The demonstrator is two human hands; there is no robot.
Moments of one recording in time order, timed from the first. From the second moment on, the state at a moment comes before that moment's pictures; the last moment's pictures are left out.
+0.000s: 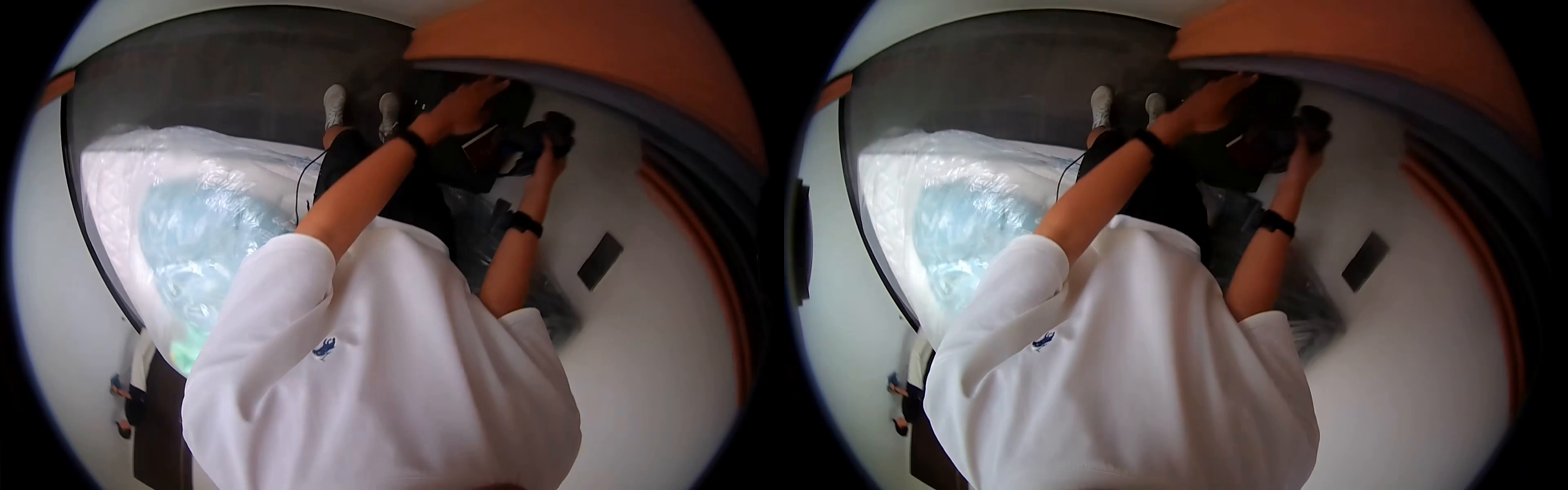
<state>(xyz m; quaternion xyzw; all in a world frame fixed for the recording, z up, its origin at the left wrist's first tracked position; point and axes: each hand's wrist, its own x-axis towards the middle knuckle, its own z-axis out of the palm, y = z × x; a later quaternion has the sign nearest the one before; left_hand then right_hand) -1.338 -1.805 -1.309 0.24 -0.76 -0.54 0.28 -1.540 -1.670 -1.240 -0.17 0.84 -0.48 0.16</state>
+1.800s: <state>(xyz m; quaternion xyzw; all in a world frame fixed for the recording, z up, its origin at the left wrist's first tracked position) -1.303 -1.930 -1.527 0.42 -0.68 -0.51 0.31 -1.468 -1.665 -1.701 -0.48 0.71 0.45 0.25</state>
